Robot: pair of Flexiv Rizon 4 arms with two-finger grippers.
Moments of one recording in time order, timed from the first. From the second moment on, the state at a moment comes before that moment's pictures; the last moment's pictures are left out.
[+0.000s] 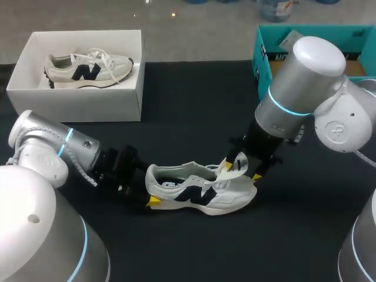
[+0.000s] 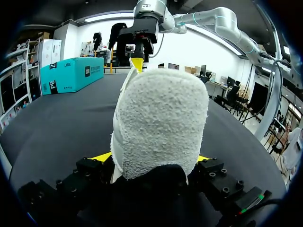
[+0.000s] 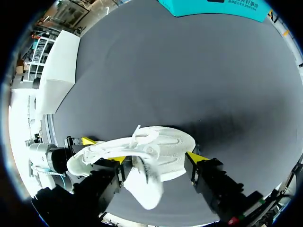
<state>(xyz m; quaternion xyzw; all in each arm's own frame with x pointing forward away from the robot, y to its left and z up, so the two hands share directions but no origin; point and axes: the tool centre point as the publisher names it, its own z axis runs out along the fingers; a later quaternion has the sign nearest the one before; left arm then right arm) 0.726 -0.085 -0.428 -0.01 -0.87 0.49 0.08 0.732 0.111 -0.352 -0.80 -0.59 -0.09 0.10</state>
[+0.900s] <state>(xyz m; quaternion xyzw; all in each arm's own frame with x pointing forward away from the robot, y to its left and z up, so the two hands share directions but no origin) 0.725 -0.085 -0.428 -0.01 -0.87 0.49 0.08 0.774 0.141 -0.278 -0.48 -0.87 -0.05 0.09</state>
